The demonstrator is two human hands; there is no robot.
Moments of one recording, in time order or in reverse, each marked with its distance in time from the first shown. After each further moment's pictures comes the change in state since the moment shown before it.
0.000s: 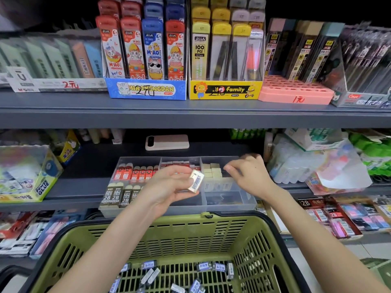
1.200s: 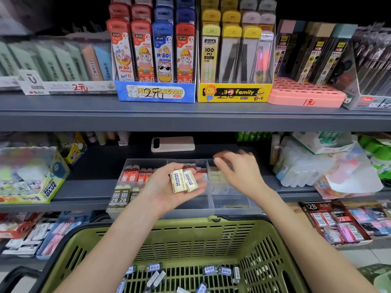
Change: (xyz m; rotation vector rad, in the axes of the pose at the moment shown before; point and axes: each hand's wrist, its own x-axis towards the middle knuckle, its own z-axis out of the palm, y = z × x) left_hand 0.005 0.014 -0.007 -0.437 -0.026 -0.226; right_hand 0.018 -0.043 0.000 0.149 0.242 0.003
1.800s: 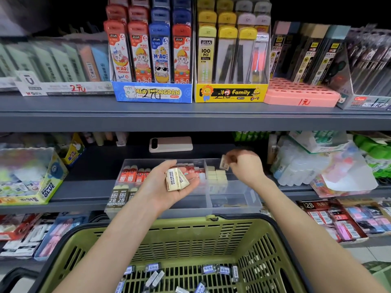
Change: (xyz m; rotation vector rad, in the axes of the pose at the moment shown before) left_hand -0.007 0.002 0.005 -0.098 0.127 0.040; right_hand 0.018 0.033 0.010 -0.027 -0.155 0.215
